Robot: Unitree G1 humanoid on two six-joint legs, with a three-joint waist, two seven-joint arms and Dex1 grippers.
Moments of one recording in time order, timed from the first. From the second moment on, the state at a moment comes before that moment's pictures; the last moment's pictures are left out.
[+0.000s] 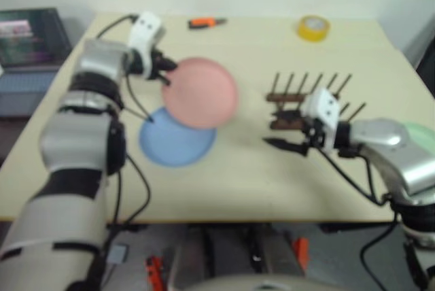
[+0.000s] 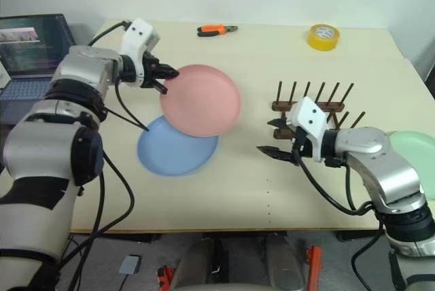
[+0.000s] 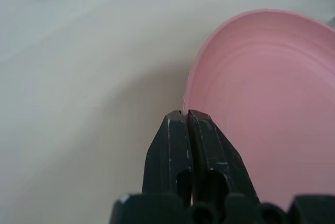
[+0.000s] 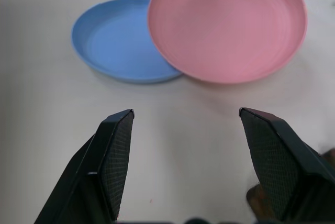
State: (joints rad) left arm -1.44 0.54 -0.06 1.34 0.16 0.29 -0.92; right arm -0.45 -0.69 0.11 -0.41 0.41 0.64 0.86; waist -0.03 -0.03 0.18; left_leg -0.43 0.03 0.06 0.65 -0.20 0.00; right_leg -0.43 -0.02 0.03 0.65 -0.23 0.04
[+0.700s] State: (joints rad) left arm -1.63 0.52 -0.05 1.28 0.12 0.38 -1.02; right arm -0.73 -0.37 0.50 -0.05 -0.13 0.26 0.66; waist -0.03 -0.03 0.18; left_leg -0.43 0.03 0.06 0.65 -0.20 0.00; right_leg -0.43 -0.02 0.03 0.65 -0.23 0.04
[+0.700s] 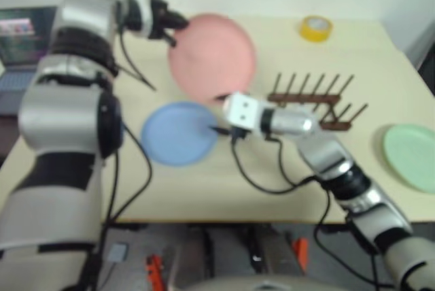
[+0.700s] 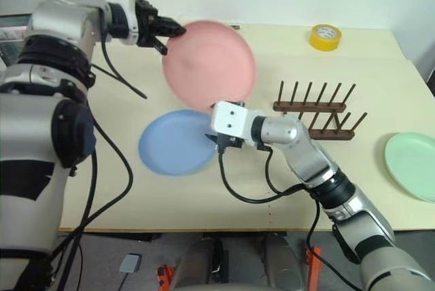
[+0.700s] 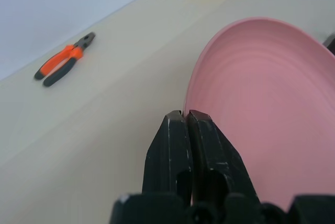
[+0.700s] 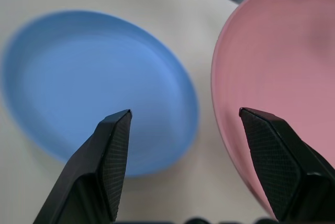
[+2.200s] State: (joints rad) left arm -1.59 0.51 -0.08 1.26 0.14 0.37 -1.00; right arm -0.74 -0.31 0.49 0.09 -0.31 0.14 0.65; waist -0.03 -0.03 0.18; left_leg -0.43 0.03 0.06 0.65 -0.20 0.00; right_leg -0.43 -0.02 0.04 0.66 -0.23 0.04
